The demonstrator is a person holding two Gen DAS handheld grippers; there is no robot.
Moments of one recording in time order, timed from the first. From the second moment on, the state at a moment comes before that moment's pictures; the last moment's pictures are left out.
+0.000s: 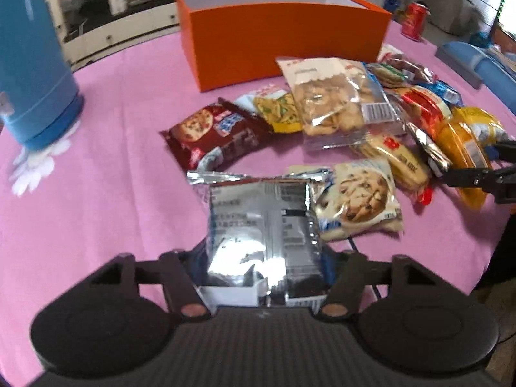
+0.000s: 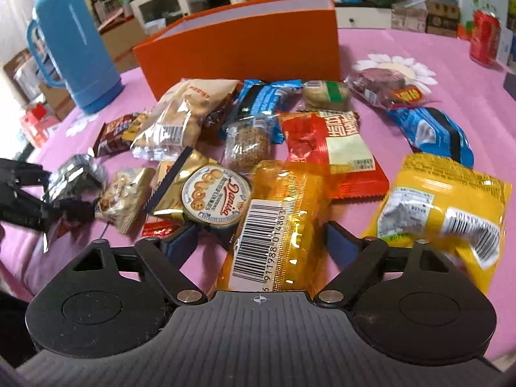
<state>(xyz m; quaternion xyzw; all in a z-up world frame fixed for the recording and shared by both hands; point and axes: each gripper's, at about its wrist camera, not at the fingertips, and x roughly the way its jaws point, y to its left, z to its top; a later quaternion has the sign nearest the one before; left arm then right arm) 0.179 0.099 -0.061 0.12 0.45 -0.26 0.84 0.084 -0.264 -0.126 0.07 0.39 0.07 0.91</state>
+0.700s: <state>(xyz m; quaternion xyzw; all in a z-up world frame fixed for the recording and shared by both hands) 0.224 0.064 0.036 -0.04 0.36 -0.21 0.91 0.115 -0.310 -0.035 0.16 0.27 0.13 0.94</state>
